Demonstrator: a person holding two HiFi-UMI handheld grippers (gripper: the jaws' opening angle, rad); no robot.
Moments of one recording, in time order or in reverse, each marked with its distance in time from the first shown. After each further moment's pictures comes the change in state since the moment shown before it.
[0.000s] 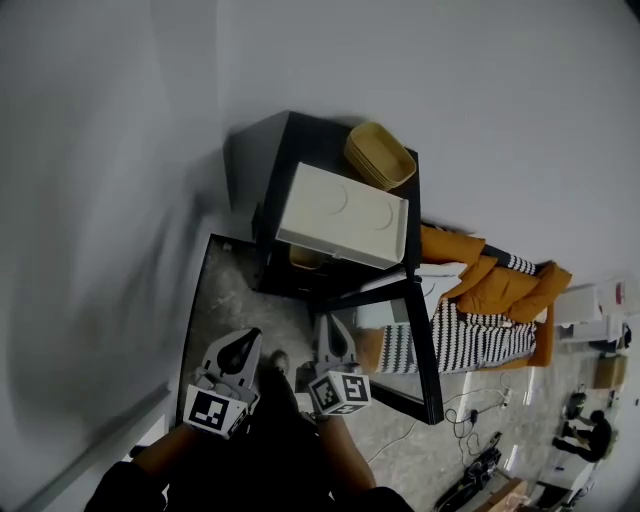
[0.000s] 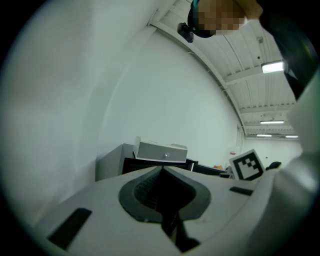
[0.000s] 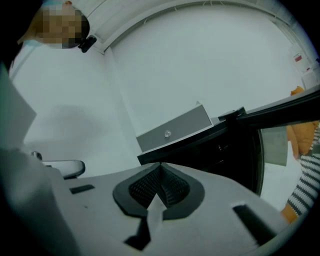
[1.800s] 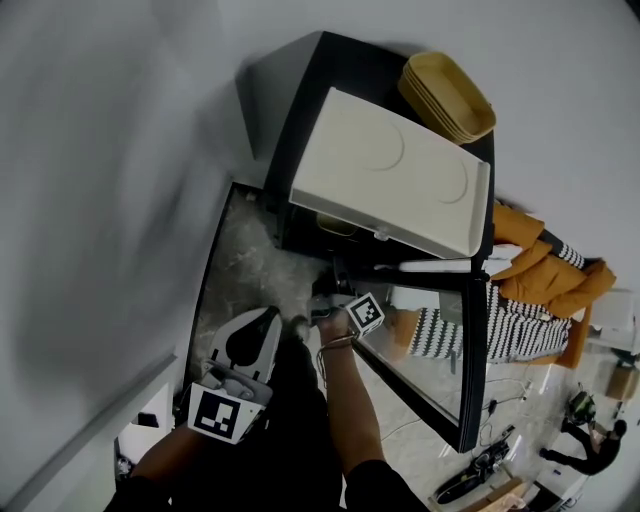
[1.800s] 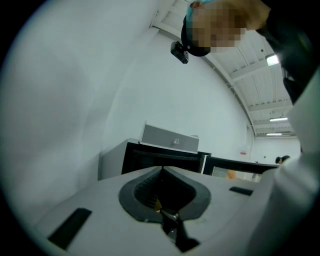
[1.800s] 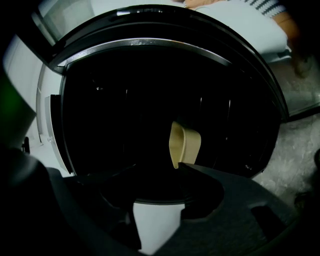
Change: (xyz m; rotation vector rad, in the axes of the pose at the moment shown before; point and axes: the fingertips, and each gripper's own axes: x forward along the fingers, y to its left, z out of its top) left arm 0.053 0.010 -0.070 -0.021 0.008 0.068; right arm 0.135 -0.172 -0.233 1.013 0.049 0.010
